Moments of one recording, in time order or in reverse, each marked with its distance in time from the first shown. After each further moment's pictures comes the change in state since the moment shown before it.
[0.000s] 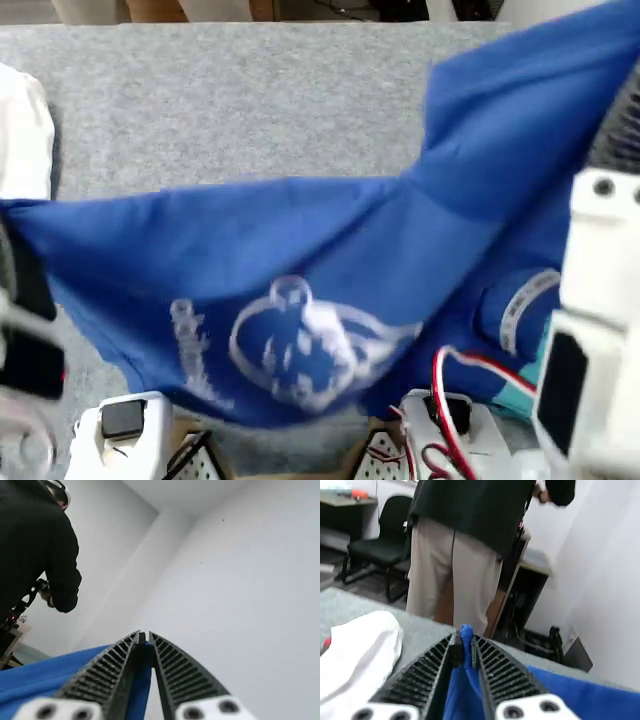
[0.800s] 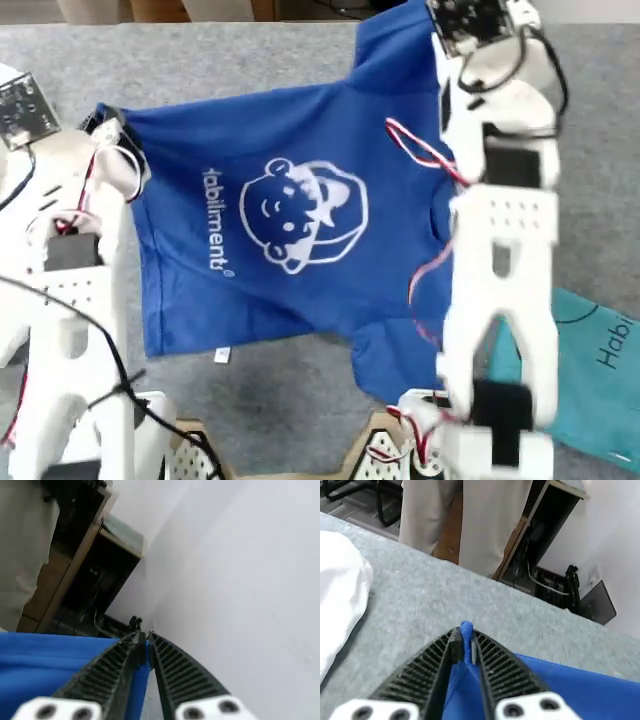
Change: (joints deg) left arm 2.6 14.1 75.2 -81.8 2.0; right arm -2.2 23.5 54.0 -43.4 0.0
